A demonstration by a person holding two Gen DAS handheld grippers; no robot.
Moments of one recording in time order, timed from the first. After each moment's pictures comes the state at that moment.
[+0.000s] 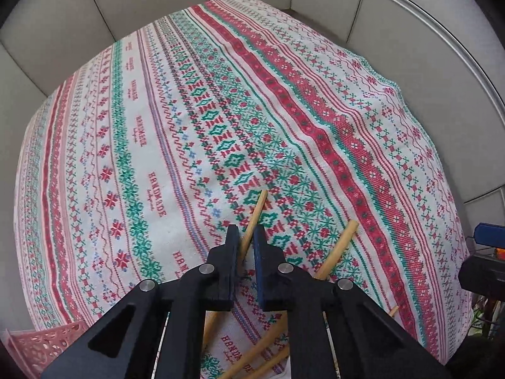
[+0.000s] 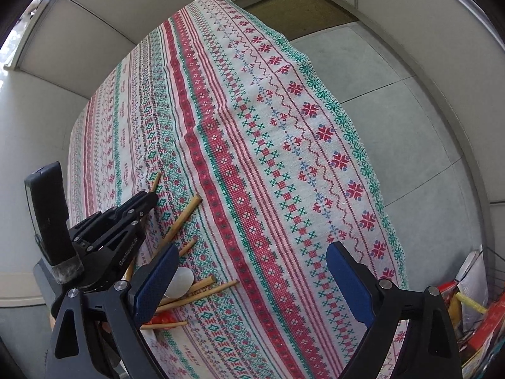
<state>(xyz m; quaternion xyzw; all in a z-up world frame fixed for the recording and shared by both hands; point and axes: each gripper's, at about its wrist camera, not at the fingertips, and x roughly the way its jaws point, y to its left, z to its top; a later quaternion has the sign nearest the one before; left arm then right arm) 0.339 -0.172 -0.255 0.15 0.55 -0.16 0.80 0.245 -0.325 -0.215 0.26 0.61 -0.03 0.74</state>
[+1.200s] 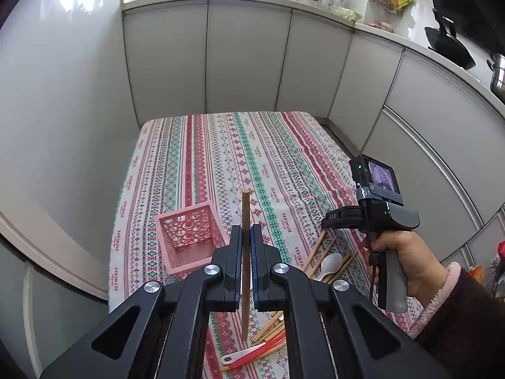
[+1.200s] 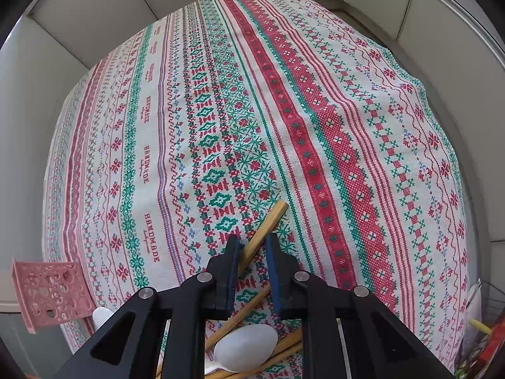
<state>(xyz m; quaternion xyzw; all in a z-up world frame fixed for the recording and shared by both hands) 0.183 0.012 -0.086 -0.01 0.40 -0.11 0.91 0.315 -0.200 -0.255 0.18 0.60 -0.05 0.78</state>
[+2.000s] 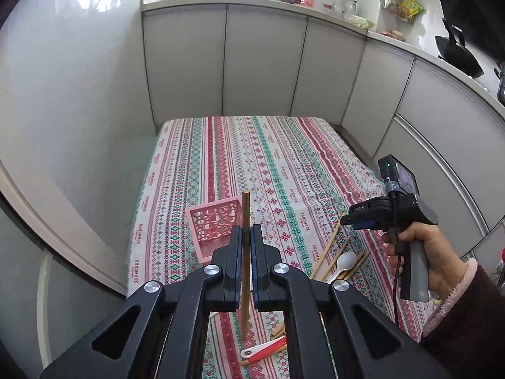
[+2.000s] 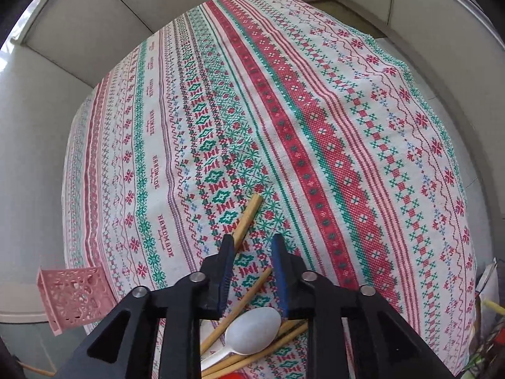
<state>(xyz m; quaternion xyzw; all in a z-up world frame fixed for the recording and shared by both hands) 0.168 0.042 -0.082 -0.01 0.39 -0.08 0.92 0.306 -0.211 -0.245 0.22 0.60 -0.04 0.77</state>
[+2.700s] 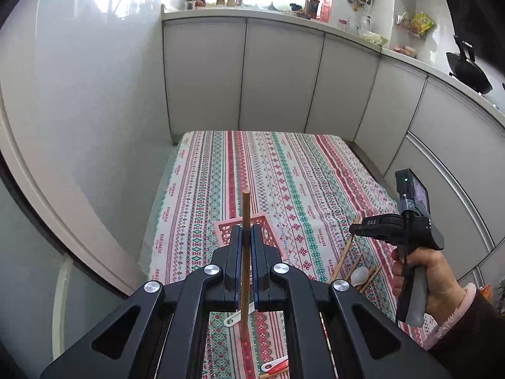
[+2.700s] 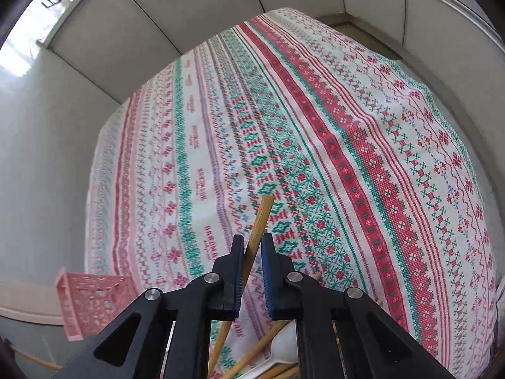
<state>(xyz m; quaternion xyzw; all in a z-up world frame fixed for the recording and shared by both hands) 0.163 0.069 -0.068 -0.03 0.36 -0.05 0.93 0.283 -0.188 -0.204 0.25 0.51 0.01 0.82</state>
